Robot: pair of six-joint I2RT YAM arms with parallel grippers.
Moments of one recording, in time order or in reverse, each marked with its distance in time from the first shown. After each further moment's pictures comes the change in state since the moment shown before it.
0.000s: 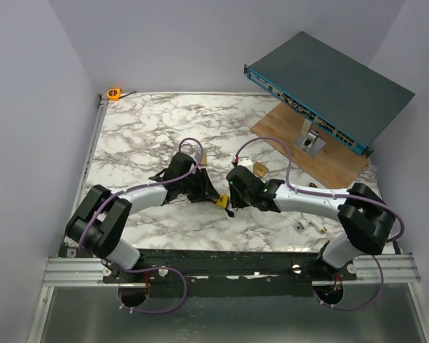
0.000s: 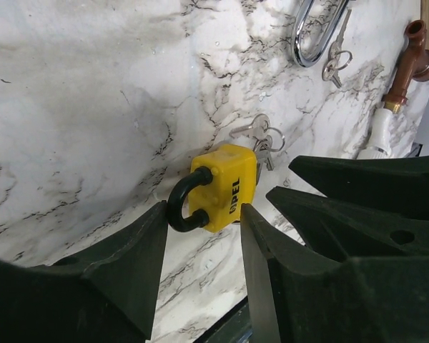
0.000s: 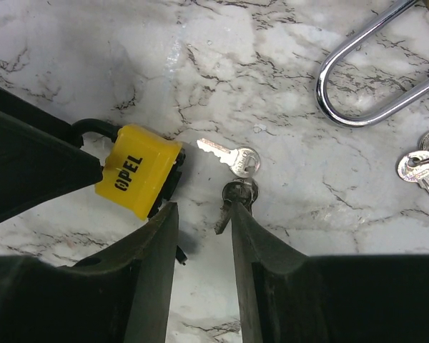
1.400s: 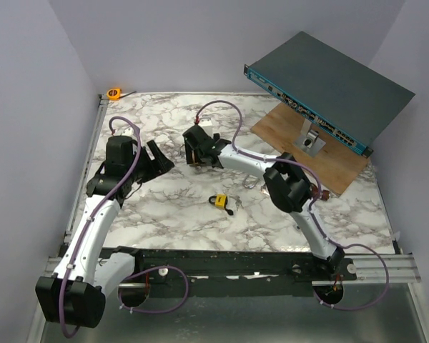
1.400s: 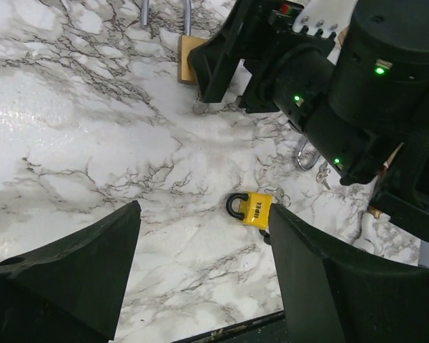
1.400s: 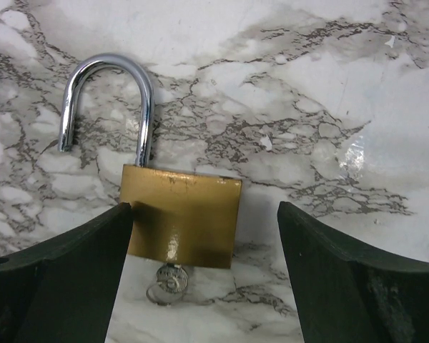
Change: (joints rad) left arm 0.399 -0.556 0.218 -0.604 -0.178 0.226; right arm -0.089 0.746 0.965 -0.113 0.126 -0.093
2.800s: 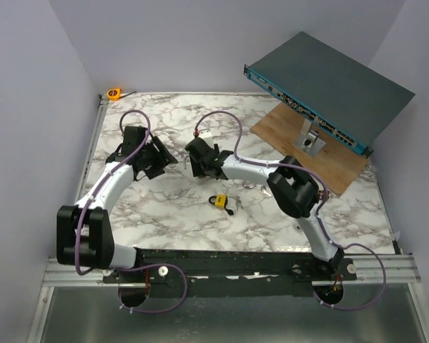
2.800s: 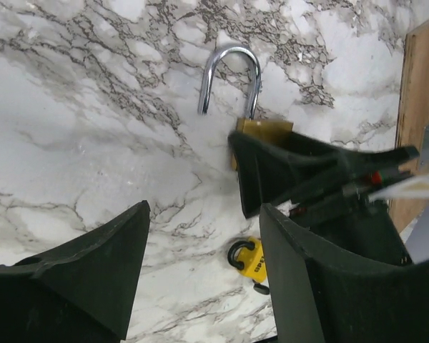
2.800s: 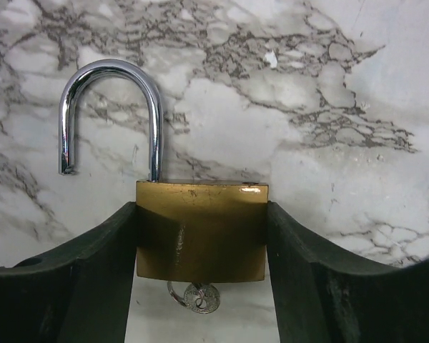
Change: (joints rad) left arm 0.038 0.386 0.026 0.145 0.006 -0.186; right arm 0.048 -0.048 -0.145 0.043 0.037 -0.053
